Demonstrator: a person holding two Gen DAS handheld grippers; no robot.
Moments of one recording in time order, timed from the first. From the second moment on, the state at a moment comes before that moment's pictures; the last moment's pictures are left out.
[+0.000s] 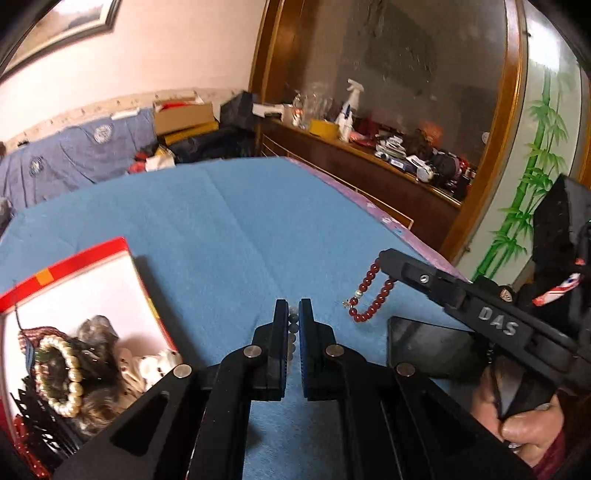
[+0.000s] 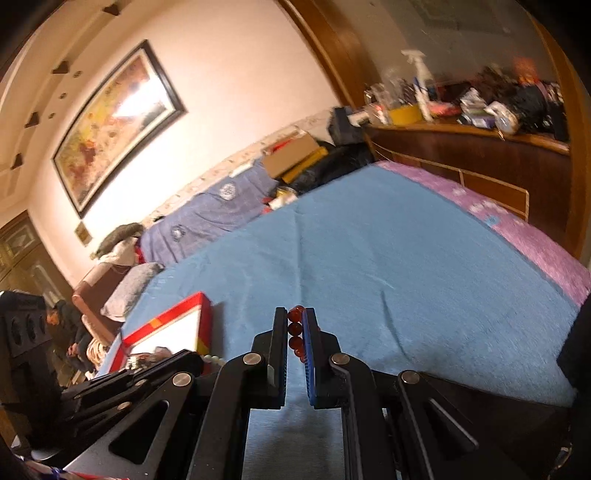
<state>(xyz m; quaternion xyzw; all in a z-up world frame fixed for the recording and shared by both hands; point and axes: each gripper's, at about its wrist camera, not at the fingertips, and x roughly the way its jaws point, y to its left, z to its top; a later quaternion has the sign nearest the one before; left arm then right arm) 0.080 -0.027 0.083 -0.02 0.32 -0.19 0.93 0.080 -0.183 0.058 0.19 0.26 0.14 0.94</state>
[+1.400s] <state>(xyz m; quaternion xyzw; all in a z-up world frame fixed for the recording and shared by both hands) 0.047 0.119 0.109 -0.09 0.28 -0.11 0.95 0.077 -0.039 0.078 0.17 0.26 0.28 0.91</state>
